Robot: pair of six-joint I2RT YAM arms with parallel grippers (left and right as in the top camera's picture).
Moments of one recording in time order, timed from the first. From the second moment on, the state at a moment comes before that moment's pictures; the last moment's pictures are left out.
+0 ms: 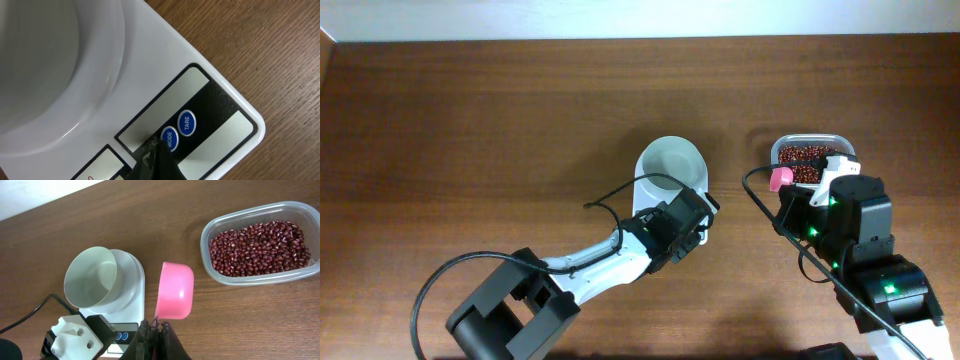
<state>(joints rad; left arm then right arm) -0.85 1.76 0.91 -0.18 -0.18 0.09 0.19 0.88 0.85 -0.67 -0.03 0.42</state>
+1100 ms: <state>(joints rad) -0.85 1.78 0.93 -0.18 -0.23 0.09 0.19 0.88 0.85 -0.66 -0.03 0.42</state>
